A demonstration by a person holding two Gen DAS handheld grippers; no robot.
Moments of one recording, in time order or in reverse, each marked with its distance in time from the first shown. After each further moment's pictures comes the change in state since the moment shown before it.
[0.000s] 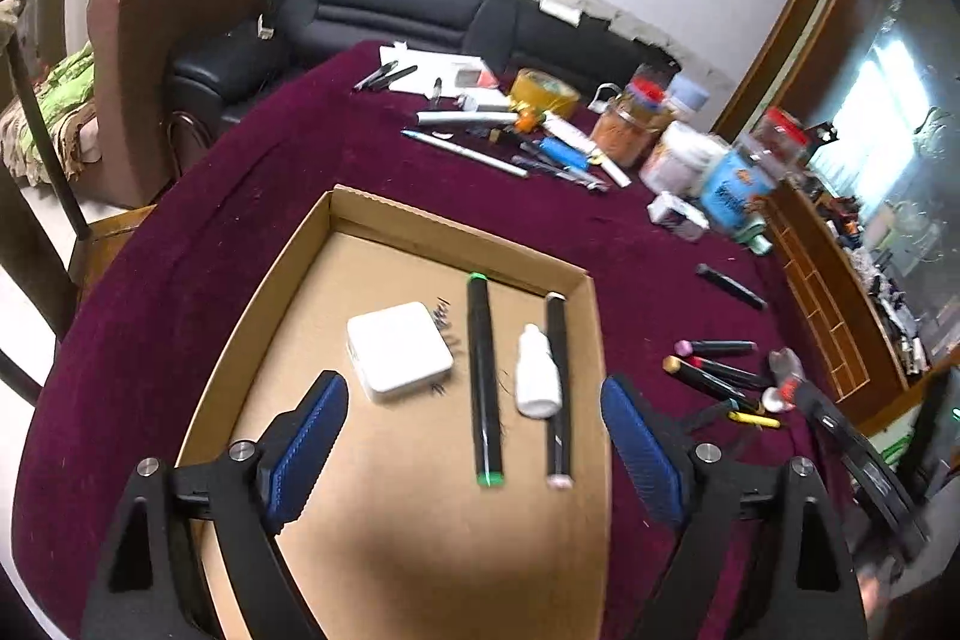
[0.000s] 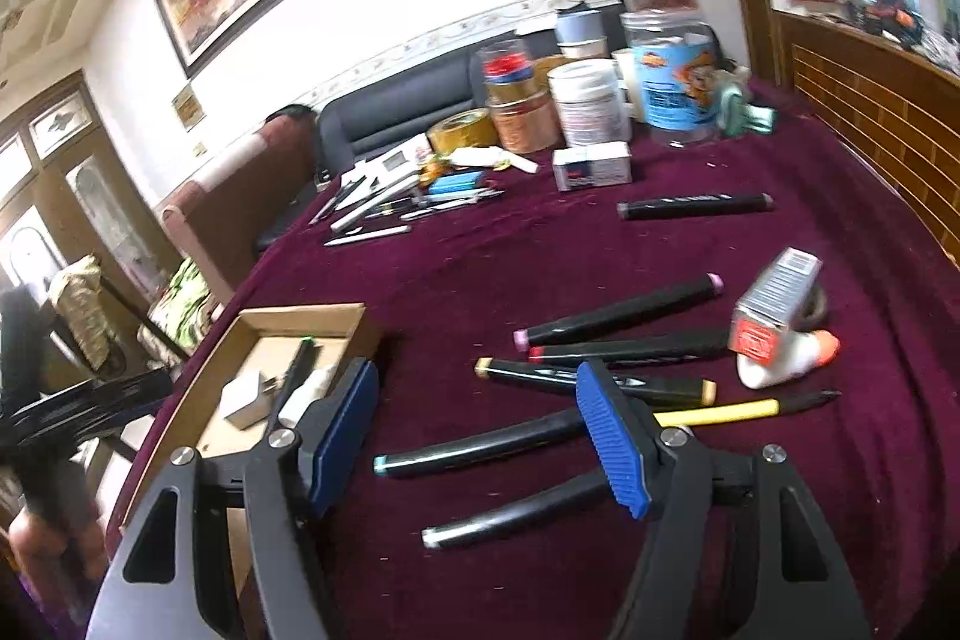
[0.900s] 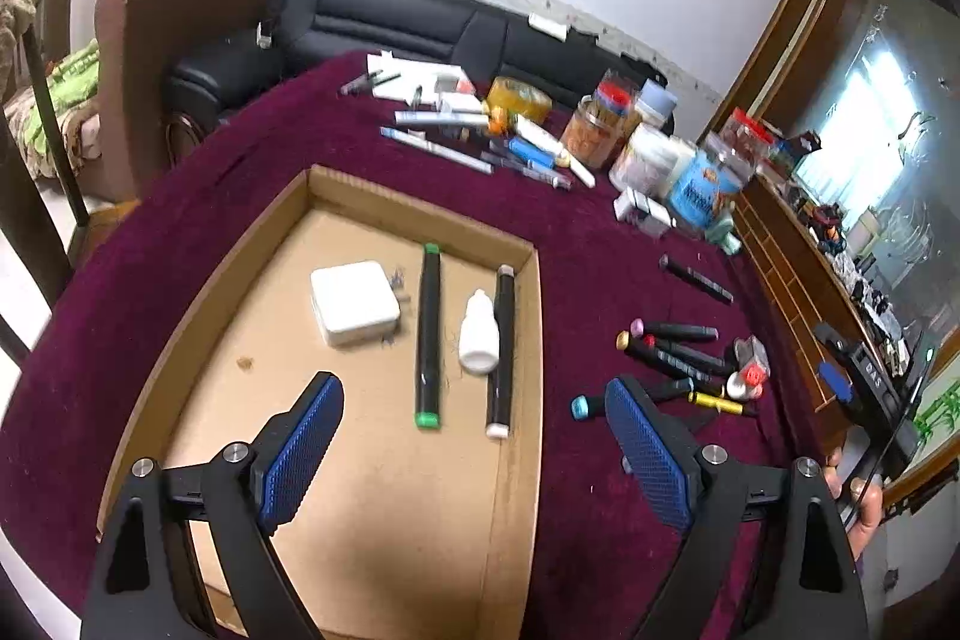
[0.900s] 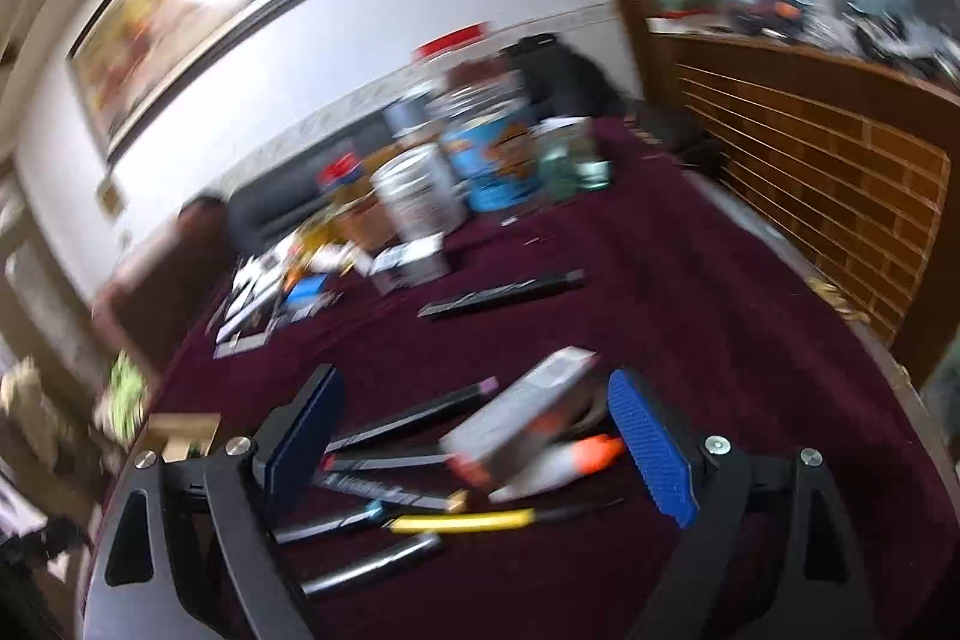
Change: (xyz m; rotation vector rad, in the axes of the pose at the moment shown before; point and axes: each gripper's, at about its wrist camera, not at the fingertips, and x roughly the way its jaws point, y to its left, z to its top) left arm -0.024 -0.032 -0.022 -0.008 -0.059 -0.005; right arm -0.036 -0.133 0.042 0.178 -0.170 -0.162
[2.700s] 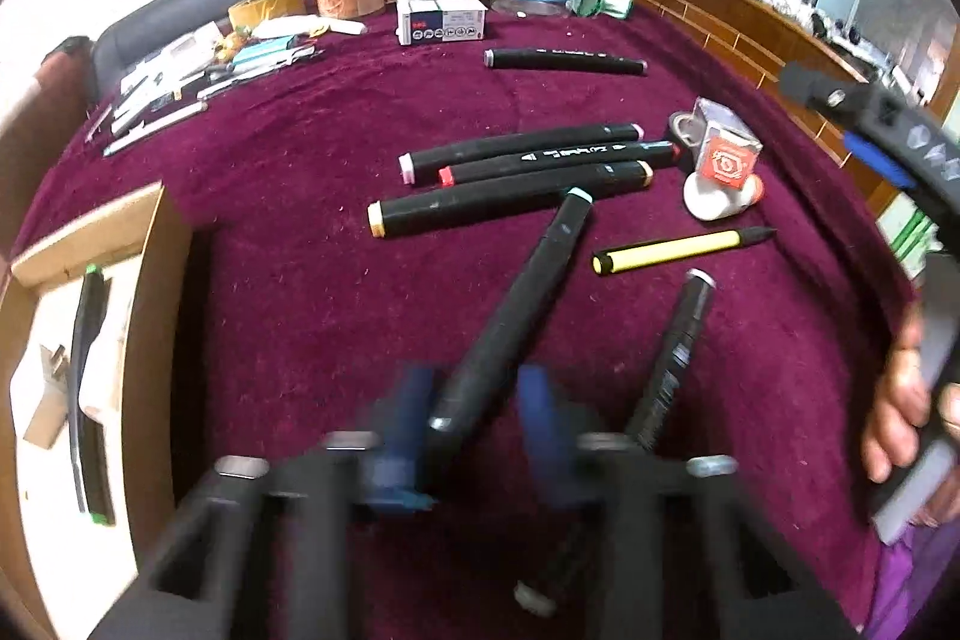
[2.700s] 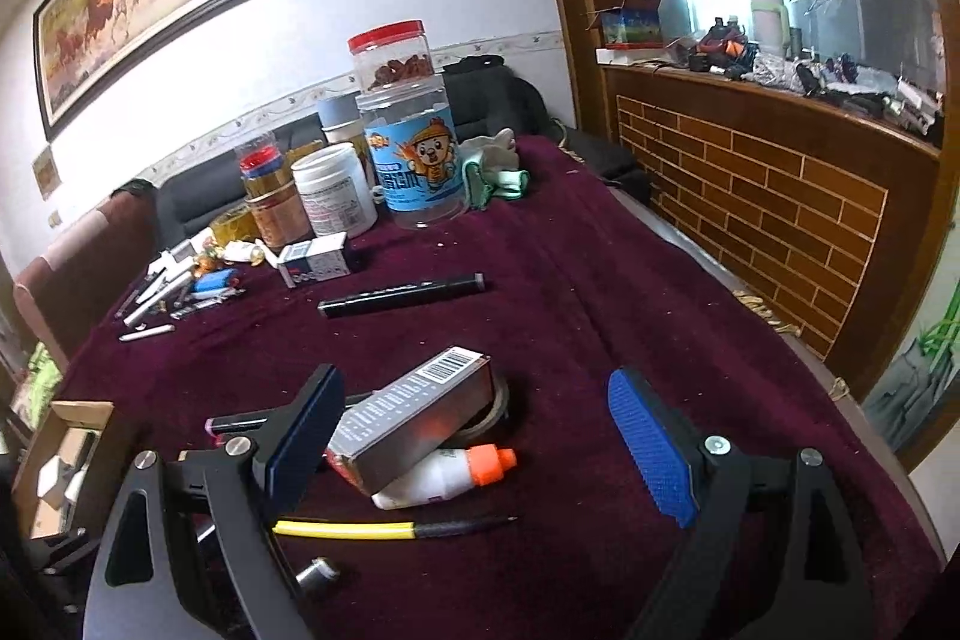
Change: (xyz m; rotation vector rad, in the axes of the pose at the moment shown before) left arm 0.151 -0.170 -0.072 0.481 0.288 -0.058; right arm 0.016 -0.004 -0.023 -0.123 -0.046 -0.217
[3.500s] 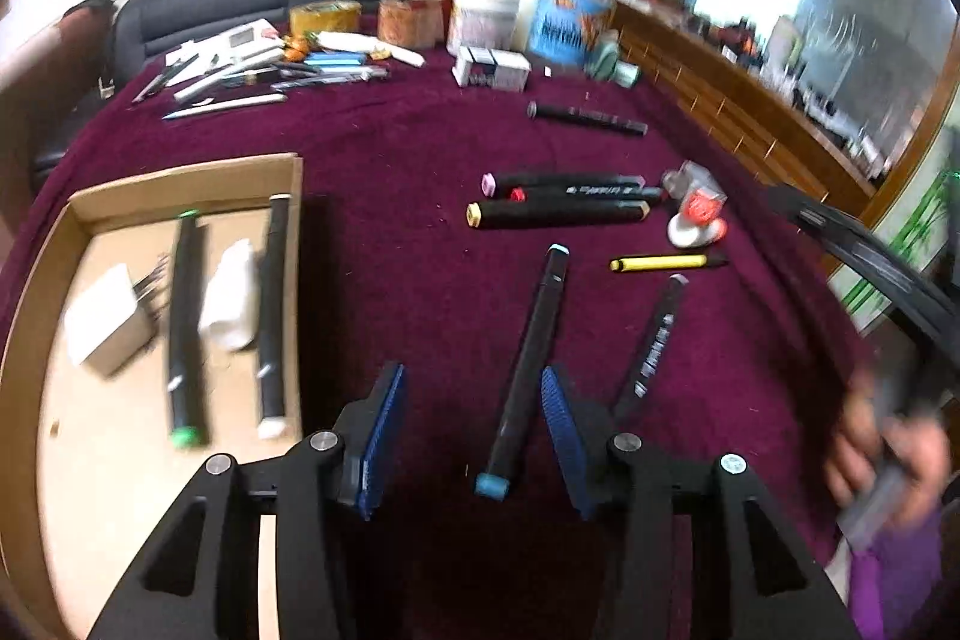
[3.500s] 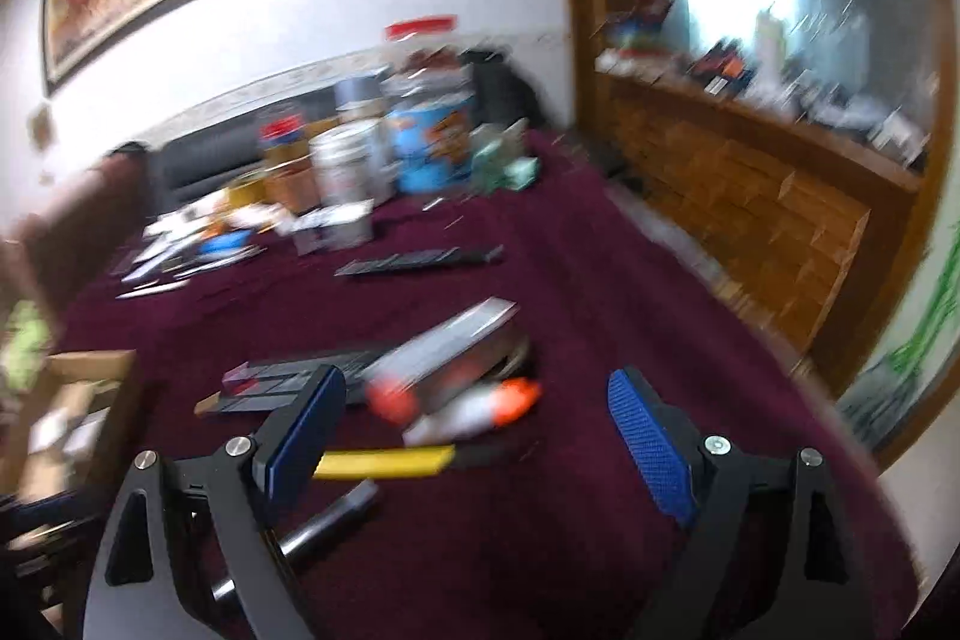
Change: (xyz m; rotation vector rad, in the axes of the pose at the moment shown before) left arm -0.051 0.051 -0.021 -0.067 -0.078 -0.047; right arm -0.043 0.031 -0.017 -0.055 0.071 0.013
